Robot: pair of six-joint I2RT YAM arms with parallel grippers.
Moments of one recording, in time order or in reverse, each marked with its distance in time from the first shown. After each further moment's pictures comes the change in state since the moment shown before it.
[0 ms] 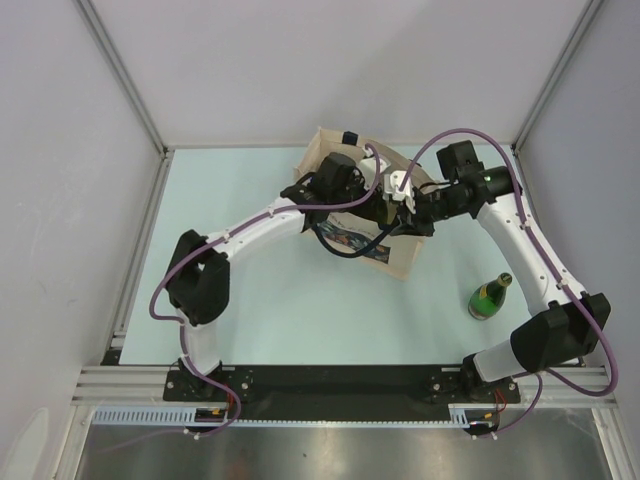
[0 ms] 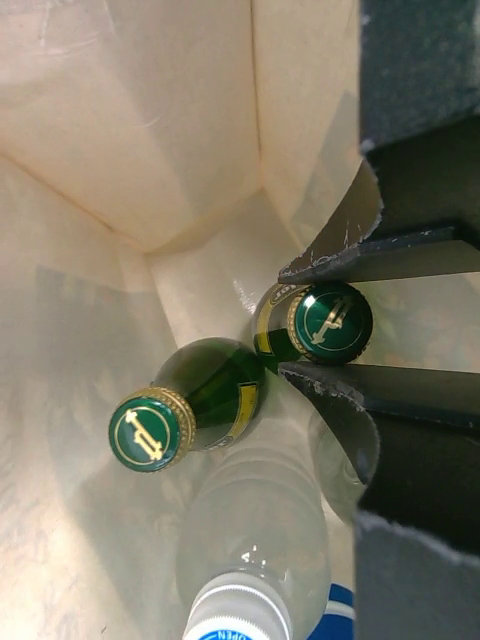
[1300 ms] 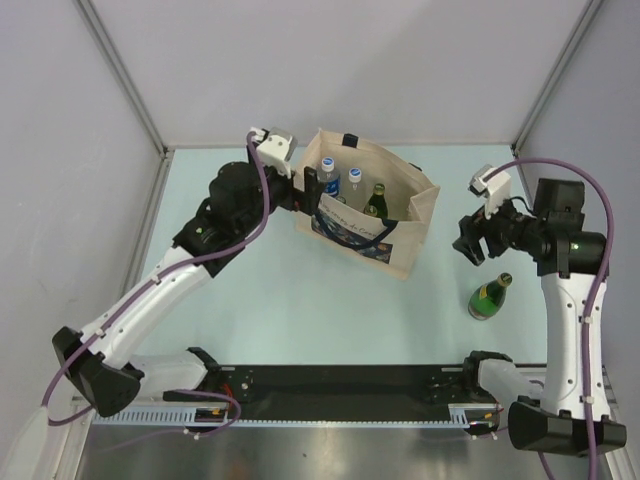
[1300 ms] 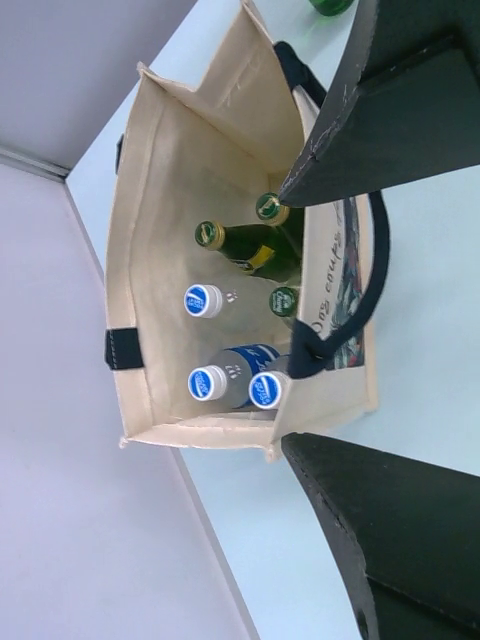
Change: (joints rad) left arm 0.069 -0.673 -0.329 0.126 -0.330 -0.097; right arm -0.395 -0.428 -0.148 0.014 0.176 0.455
